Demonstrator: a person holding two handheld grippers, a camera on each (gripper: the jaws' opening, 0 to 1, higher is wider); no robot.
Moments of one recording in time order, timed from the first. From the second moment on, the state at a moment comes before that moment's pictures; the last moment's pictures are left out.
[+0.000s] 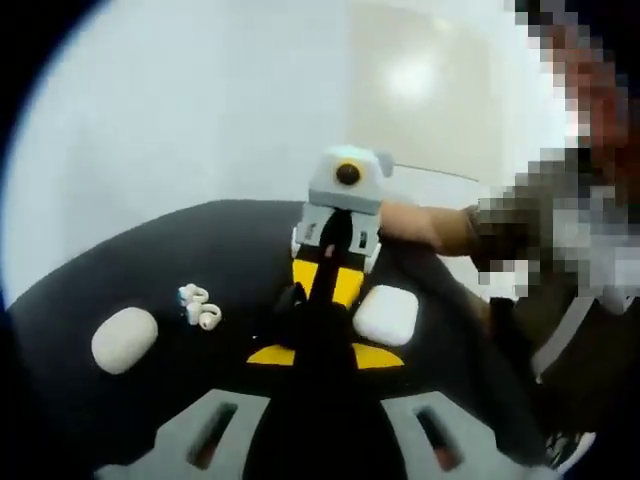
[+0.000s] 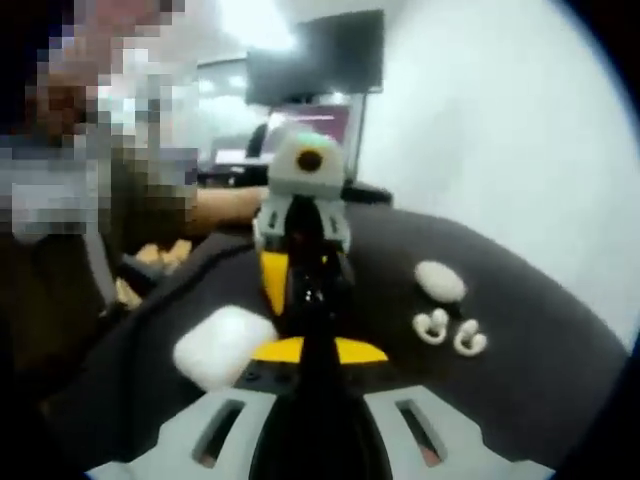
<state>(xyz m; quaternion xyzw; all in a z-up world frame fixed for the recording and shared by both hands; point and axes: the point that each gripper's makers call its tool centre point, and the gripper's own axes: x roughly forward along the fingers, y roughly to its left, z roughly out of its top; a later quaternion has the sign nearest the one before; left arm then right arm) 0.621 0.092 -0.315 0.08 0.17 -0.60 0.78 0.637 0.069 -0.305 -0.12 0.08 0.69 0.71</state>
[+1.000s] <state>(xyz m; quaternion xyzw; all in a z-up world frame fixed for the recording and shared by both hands) 0.635 0.098 -0.319 0.08 0.16 -0.56 0.81 0.643 0.065 -0.249 -0.27 0.05 0.60 0.75</state>
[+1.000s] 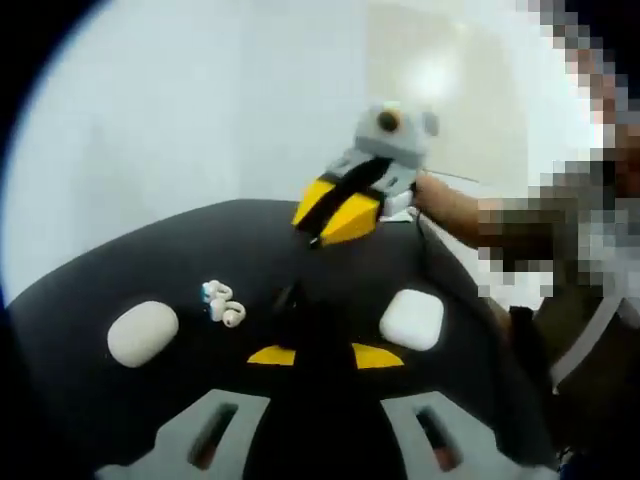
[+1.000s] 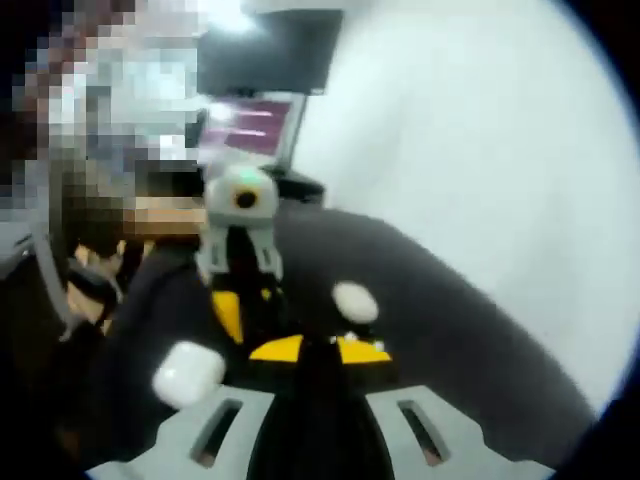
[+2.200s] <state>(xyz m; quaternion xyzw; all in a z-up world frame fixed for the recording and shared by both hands) 0.637 0.096 -0.316 0.08 0.16 -0.54 0.82 0.628 0.093 -0.287 -0.75 -0.03 0.41 0.52</state>
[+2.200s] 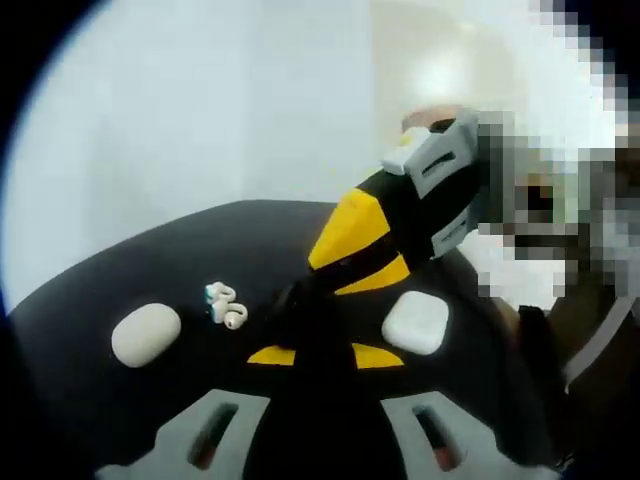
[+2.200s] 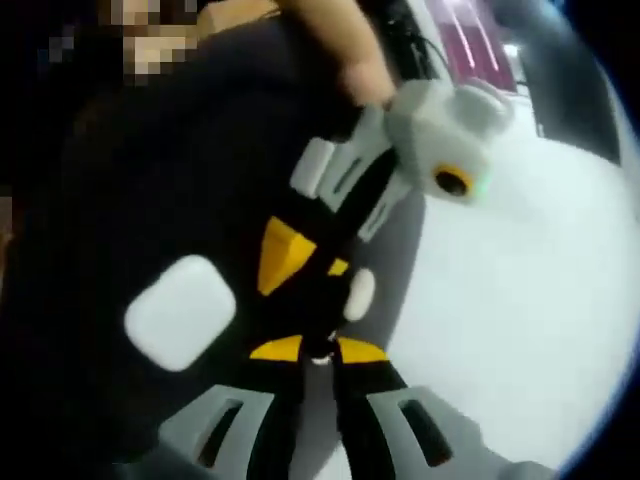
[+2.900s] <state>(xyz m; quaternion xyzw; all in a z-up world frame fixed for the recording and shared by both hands) 0.637 0.097 -0.318 0.08 0.16 -0.54 0.82 0.634 0.099 -0.288 -0.51 0.06 0.53 0.68</state>
